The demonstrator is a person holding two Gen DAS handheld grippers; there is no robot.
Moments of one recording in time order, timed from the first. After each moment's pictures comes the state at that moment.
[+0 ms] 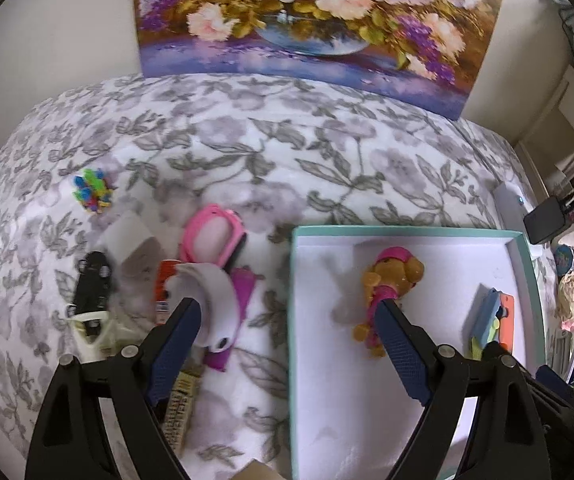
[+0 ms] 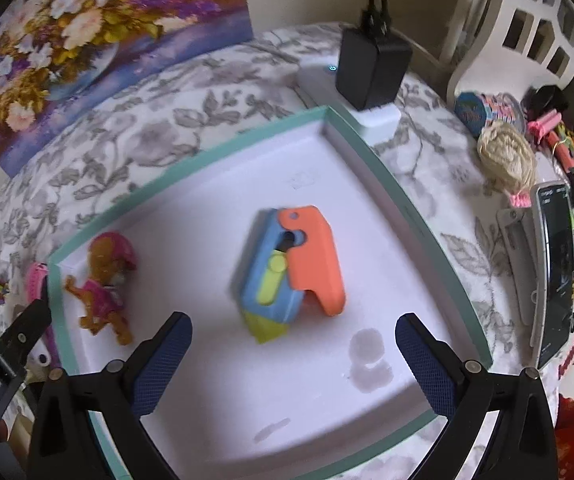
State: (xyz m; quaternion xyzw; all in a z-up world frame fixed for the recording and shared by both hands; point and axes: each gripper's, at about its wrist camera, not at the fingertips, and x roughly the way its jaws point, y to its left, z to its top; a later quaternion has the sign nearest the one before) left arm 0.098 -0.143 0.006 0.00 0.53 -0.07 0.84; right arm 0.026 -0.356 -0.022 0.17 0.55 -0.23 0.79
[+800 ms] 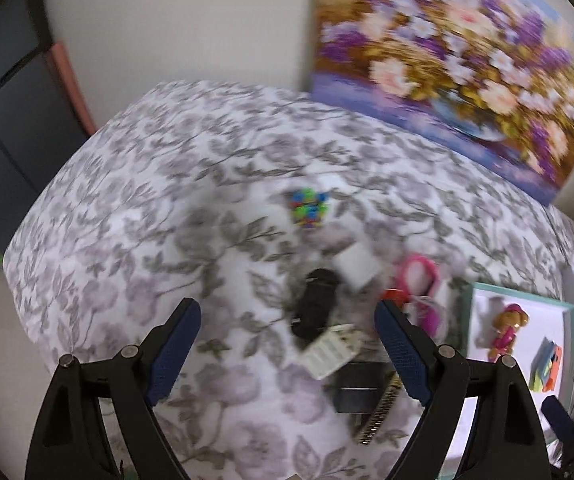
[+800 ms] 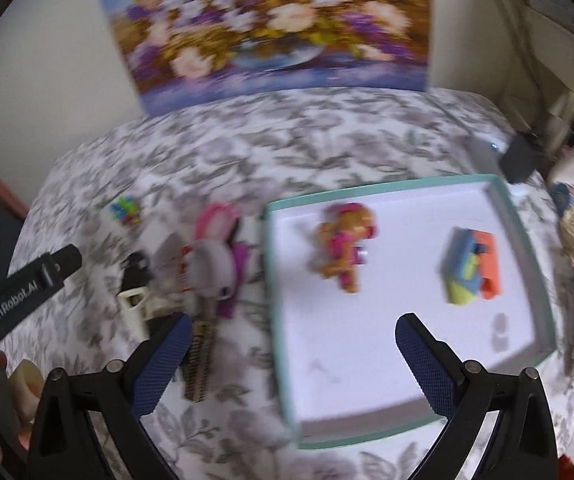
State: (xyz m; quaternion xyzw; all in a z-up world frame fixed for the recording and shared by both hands) left arm 0.078 0.029 0.060 -0.05 0.50 0.09 0.86; right arm 0.033 -0.186 0.039 0.10 0.52 -0.06 0.85
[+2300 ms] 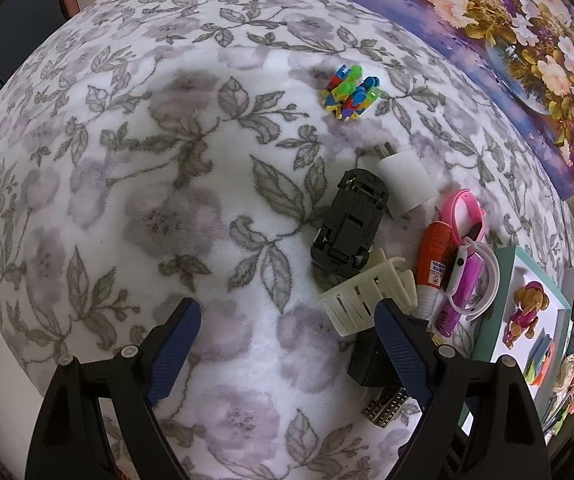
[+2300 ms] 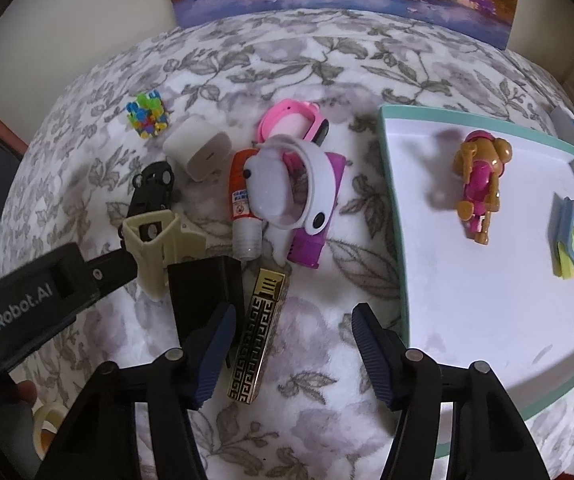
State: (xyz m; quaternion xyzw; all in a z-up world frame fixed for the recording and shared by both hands) left arm 0.086 0.055 -0.032 -0.15 0.62 0.07 0.77; right arm 0.060 -0.115 -0.040 0.08 0.60 -0.01 0.80
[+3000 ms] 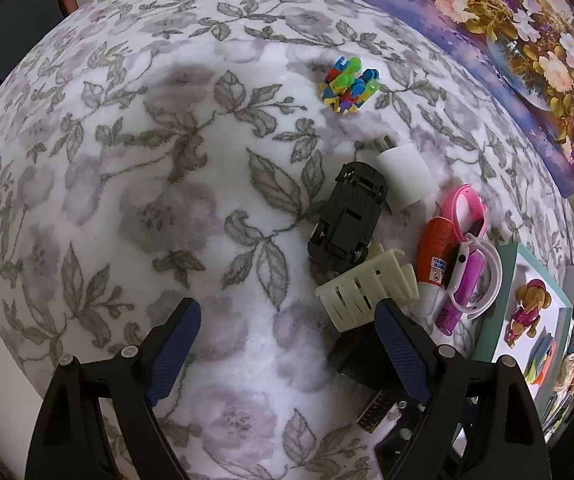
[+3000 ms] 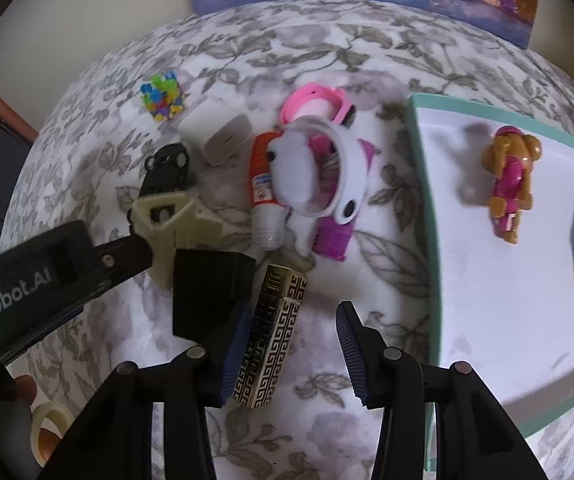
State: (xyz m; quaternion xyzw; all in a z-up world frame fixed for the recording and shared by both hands) left arm 0.086 0.053 -0.036 -0.15 0.63 0.07 0.76; right arm 0.062 -0.105 -0.053 0.08 0.61 0.02 0.79
